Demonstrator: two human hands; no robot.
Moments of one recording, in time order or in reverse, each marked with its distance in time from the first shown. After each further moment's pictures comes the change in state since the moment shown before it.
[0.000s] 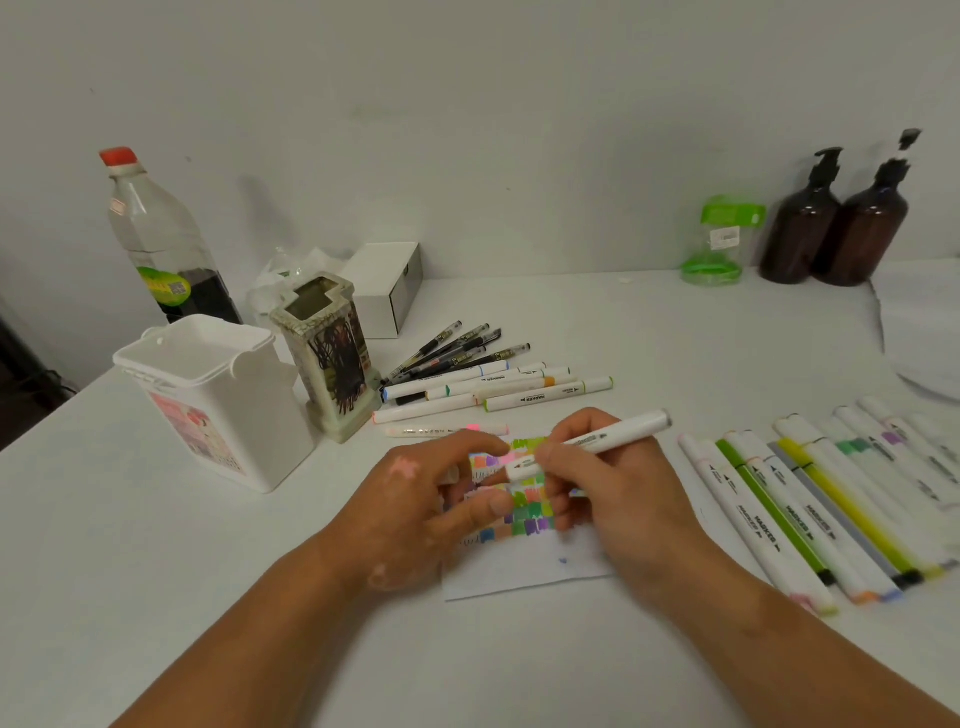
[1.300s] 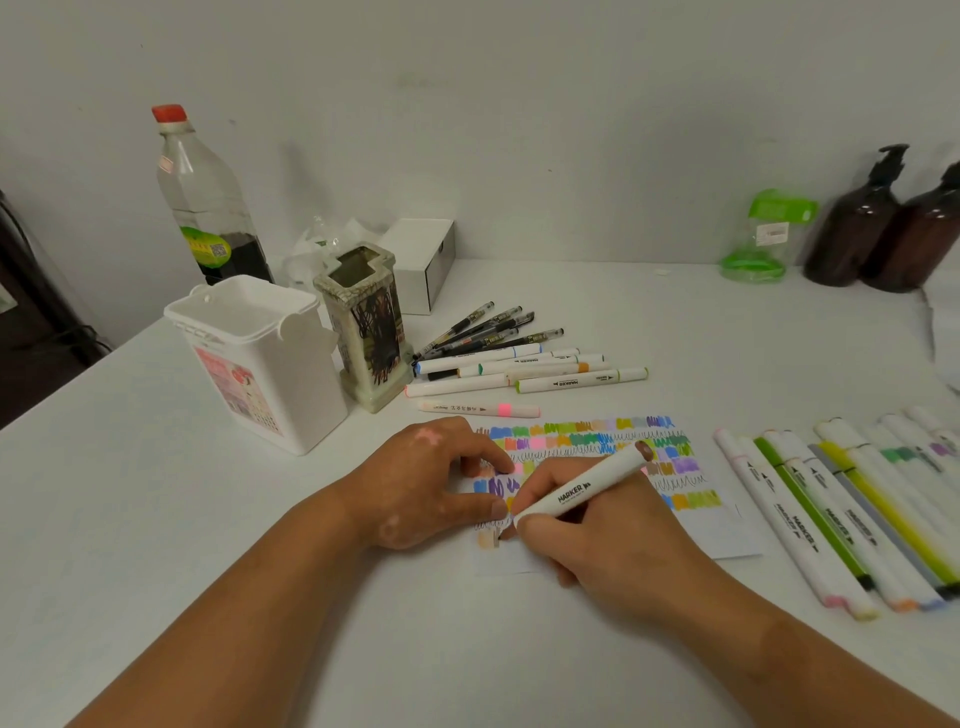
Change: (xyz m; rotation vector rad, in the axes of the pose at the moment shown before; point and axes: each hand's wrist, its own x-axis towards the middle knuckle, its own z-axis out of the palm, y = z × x) left_hand 0.001 -0.028 -0.009 0.184 -0.211 -0.154; right_hand -0.021 0.001 0.021 -0.583 -0.226 0.057
